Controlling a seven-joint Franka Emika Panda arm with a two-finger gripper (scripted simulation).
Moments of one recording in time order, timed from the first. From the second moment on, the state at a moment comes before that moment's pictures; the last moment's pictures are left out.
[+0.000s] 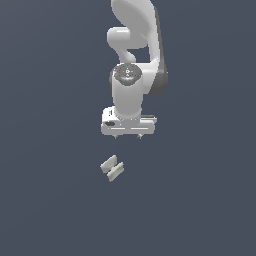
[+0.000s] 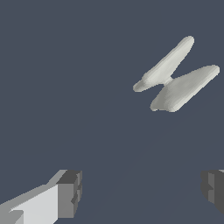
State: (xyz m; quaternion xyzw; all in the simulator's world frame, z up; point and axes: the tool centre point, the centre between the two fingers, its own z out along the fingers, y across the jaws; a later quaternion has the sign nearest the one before) arm -0.009 0.000 0.157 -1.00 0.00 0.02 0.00
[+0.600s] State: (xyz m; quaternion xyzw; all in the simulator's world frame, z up) arm -0.007 0.001 0.165 -1.00 -0.01 0.01 0.00
